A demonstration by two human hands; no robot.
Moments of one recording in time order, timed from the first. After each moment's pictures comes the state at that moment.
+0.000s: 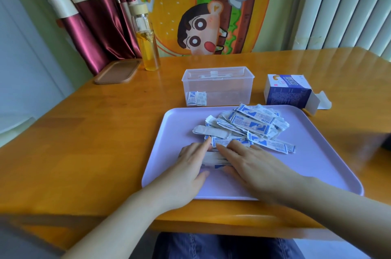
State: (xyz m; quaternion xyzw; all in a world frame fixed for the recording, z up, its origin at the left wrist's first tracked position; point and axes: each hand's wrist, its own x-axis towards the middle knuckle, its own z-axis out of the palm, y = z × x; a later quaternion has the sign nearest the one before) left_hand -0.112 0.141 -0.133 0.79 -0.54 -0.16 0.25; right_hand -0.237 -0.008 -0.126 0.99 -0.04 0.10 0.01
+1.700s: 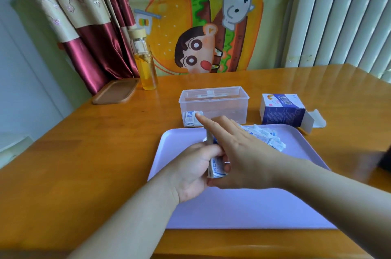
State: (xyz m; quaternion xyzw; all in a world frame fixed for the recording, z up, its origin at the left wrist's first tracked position) left_hand -0.127 0.092 -0.062 0.56 -0.25 -0.49 0.62; right_hand -0.203 -0.021 -0.067 0.98 0.04 0.17 -0.13
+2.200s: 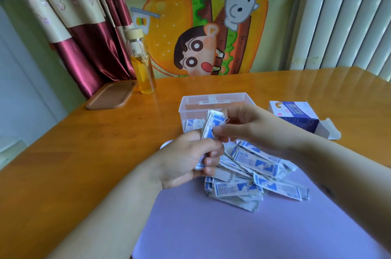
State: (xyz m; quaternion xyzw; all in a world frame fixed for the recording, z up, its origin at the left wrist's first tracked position) left_hand -0.065 0.071 -0.050 0.55 -0.33 -0.51 0.58; right_hand -0.157 -0.070 -0.032 0.83 -0.05 0.11 -0.55
